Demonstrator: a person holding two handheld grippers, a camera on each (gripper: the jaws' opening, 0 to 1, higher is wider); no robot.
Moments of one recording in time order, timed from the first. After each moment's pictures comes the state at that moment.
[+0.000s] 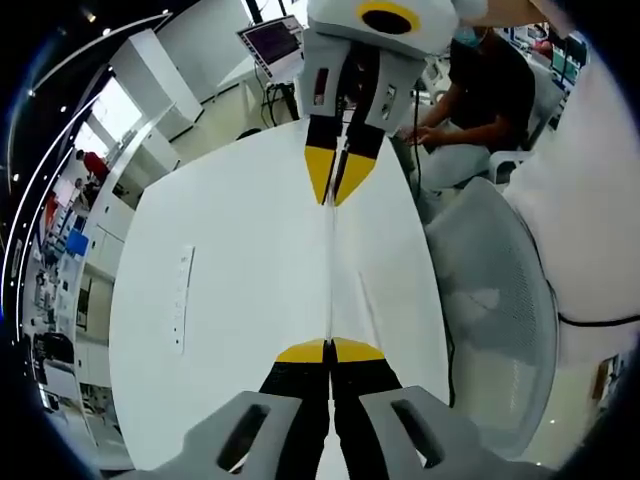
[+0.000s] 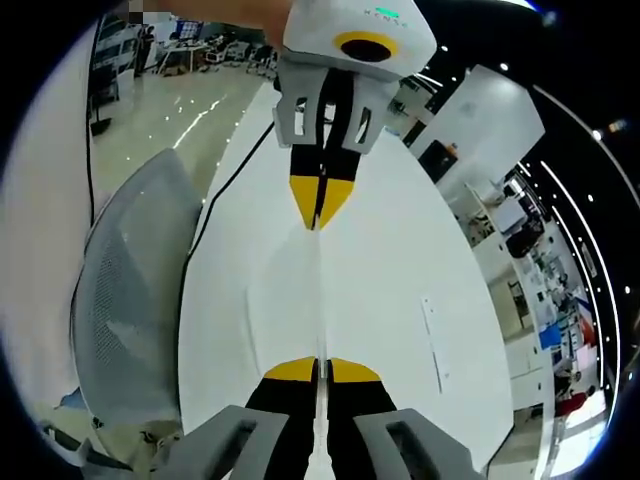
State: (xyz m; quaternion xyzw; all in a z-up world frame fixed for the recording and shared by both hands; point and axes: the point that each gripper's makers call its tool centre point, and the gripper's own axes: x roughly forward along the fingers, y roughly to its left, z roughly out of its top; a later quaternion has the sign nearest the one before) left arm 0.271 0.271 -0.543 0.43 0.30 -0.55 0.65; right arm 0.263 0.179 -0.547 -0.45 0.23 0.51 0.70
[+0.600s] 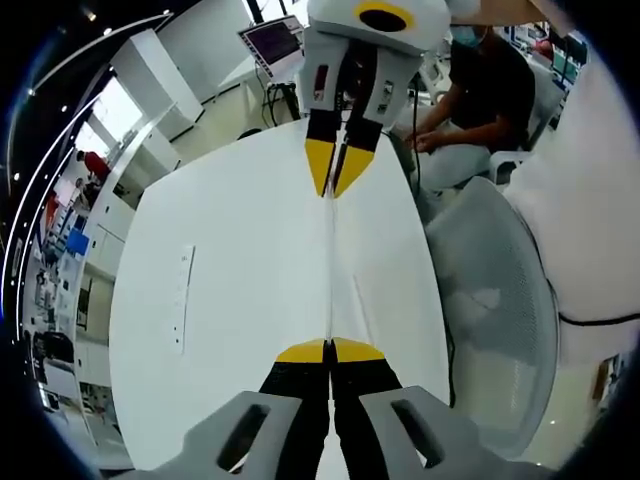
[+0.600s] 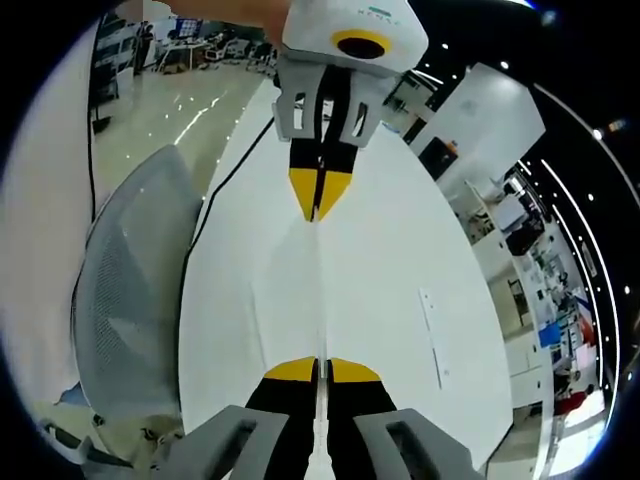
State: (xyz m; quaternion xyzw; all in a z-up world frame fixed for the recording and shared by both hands) left arm 0.270 0.272 -0.544 0.43 0.30 -0.55 0.65; right arm 0.262 0.172 -0.548 -0.45 0.24 0.50 0.70
